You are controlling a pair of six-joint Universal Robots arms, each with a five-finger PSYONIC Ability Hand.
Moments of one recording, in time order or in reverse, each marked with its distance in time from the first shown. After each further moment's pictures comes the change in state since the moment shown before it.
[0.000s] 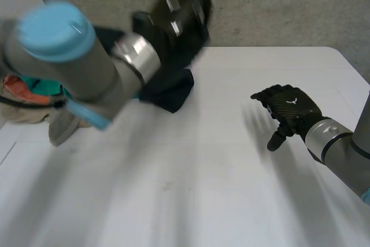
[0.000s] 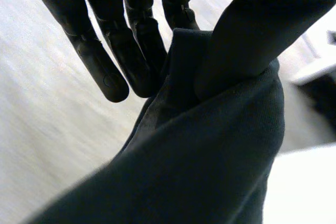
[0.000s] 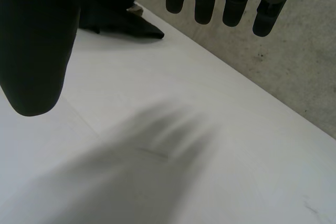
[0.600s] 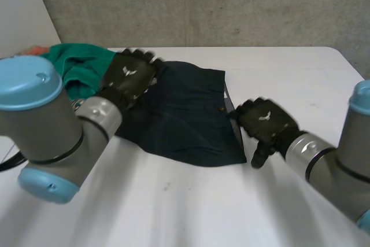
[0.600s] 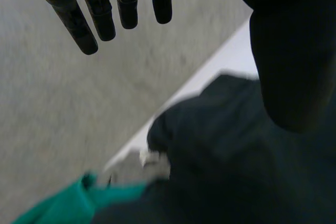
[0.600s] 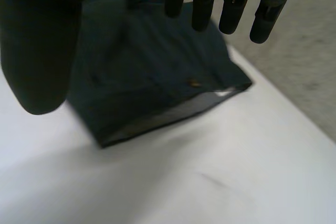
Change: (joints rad) left arm 0.050 0.281 -0.521 -0.085 -0.288 0.352; right arm 0.111 -0.065 0.025 0.059 0.006 -0.102; left_hand -0.937 -0.988 -0.975 -1.000 -0.896; right_hand 0.005 0.013 0.013 0.010 0.010
